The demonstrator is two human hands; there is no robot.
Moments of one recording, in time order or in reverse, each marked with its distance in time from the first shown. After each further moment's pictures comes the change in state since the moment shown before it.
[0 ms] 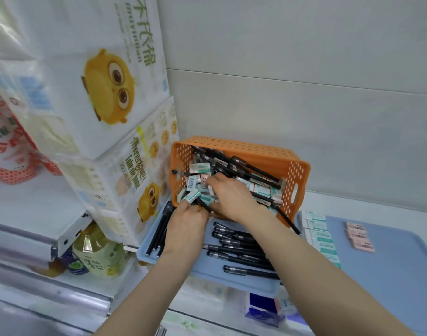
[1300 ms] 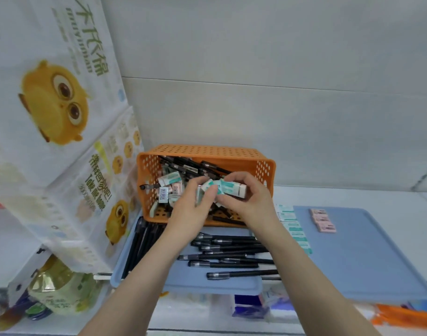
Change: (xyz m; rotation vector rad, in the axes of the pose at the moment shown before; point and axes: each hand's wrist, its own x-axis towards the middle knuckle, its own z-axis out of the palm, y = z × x) left_hand 0.048 0.033 -0.038 -1.113 -0.175 -0.237; right_hand -0.094 0.011 -0.042 1.155 0.546 0.385
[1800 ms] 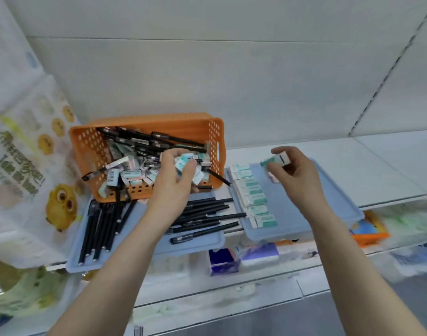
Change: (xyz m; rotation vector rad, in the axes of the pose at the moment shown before) left_hand -0.026 0.024 0.042 -0.143 -0.079 0.048; right_hand -0.072 0.009 -0.133 -0.362 0.404 0.144
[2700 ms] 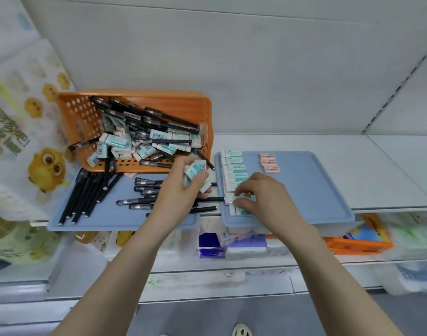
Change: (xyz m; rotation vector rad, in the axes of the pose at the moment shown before) left_hand -0.041 -0.002 0.060 -0.121 -0.014 -0.135; right_hand -0.021 0.032 0.000 -0.681 -0.483 -0.293
